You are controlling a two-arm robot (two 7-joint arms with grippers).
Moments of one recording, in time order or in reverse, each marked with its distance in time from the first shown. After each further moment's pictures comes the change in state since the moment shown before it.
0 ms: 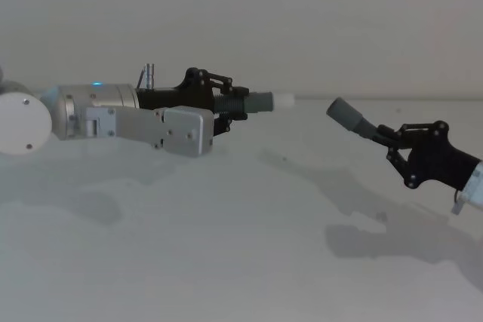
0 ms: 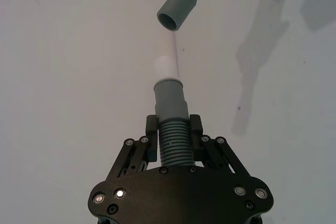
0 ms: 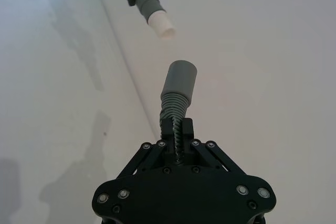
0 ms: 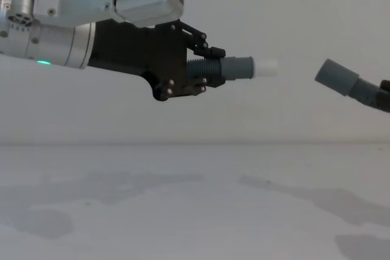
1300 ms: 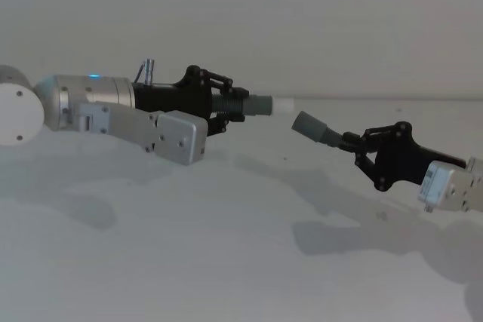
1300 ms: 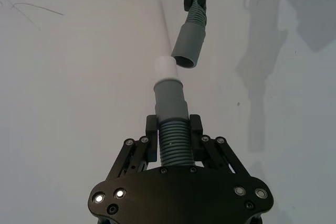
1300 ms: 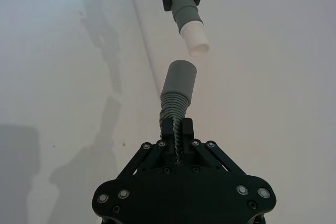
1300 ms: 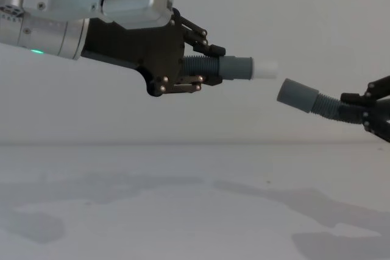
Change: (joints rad) left arm -0.041 0.017 0.021 0.009 0.034 -0.078 -0.028; right arm 0.058 -0.008 -0.084 -0.047 -0.082 0.087 0.034
